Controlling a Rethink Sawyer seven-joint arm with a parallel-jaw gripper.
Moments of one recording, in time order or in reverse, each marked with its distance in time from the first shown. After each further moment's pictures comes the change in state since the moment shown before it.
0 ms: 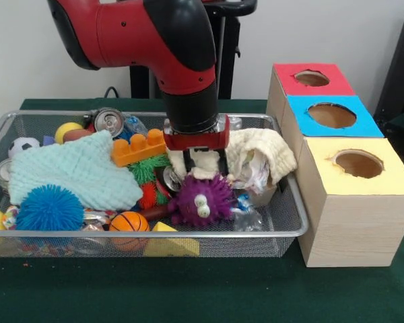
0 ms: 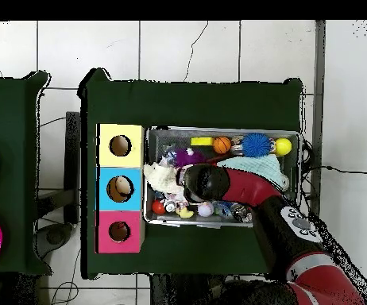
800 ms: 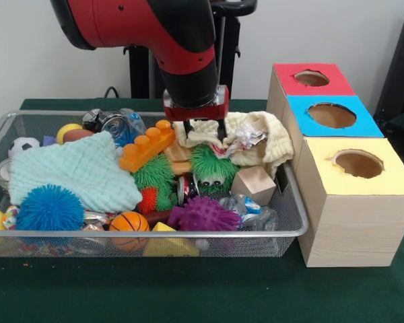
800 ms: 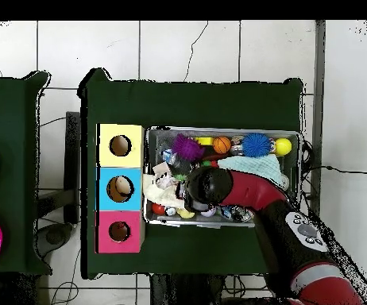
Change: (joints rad) arm -0.002 -0.064 -0.006 0.044 0.005 0.187 0.000
